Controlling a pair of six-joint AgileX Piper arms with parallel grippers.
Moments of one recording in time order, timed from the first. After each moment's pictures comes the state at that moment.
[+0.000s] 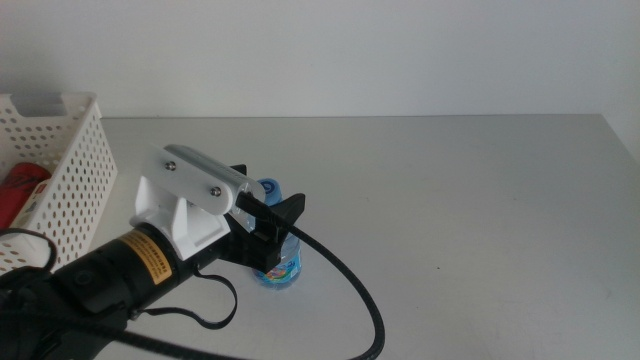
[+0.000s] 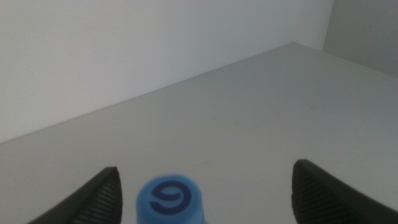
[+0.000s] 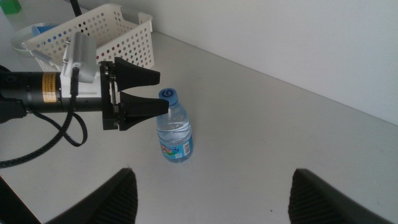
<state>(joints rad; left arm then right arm) -0.49 1.35 -0.46 0.23 -0.66 -0.21 0.71 0.59 -1.01 -0.04 0.85 0.09</state>
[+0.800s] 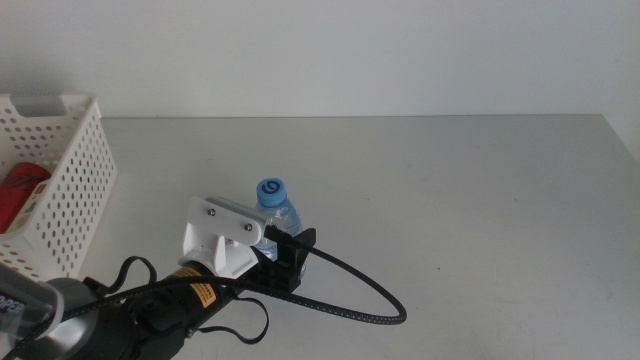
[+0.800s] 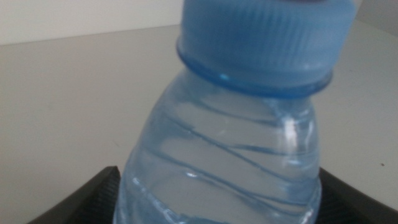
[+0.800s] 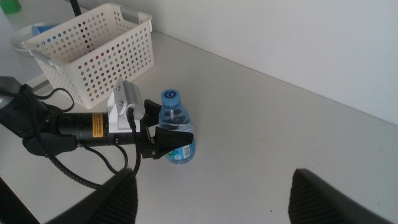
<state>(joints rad) -0.49 1.83 -0.46 0.11 -1.07 -0.21 0.71 0.59 -1.01 -0.05 0.85 0.09</state>
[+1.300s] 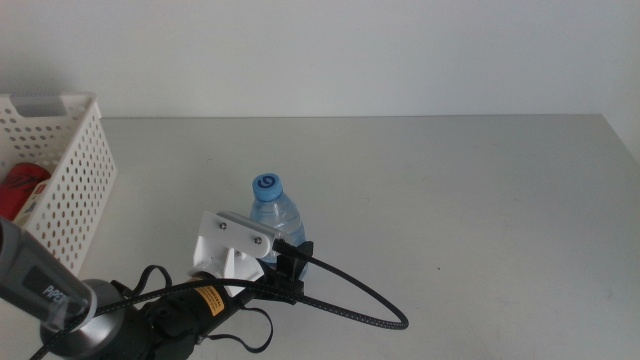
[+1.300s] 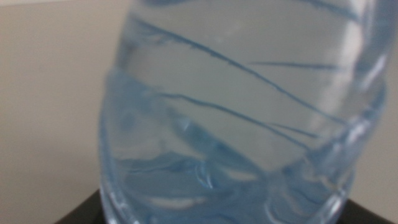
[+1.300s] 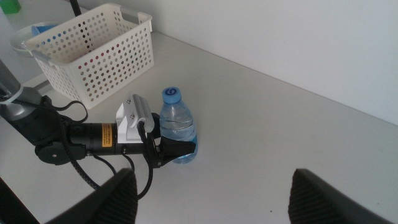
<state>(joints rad) -0.49 1.96 -0.48 0.10 -1.13 -0.20 0.71 0.59 -1.01 -0.05 0.85 0.09</state>
